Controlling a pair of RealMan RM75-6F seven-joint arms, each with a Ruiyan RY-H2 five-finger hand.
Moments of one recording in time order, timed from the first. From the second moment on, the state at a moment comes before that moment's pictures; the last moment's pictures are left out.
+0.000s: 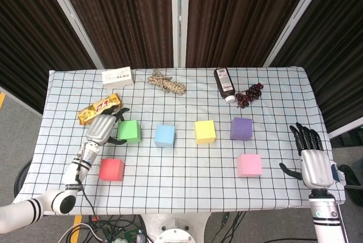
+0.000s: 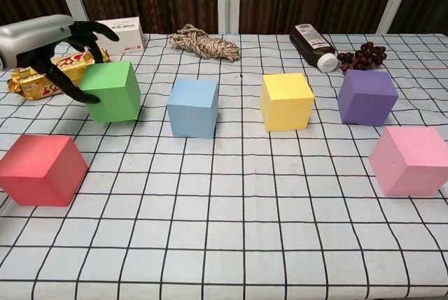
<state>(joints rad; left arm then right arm) -0.62 -1.51 -0.21 -1.42 1.19 0.99 0.12 0.14 -1.21 0.11 -1.78 -1.44 1.47 -0.19</state>
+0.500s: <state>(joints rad) -0.68 -1.61 -0.23 -1.39 1.09 0.94 0.15 0.15 -1.21 0.11 -1.78 -1.43 1.45 -0.19</state>
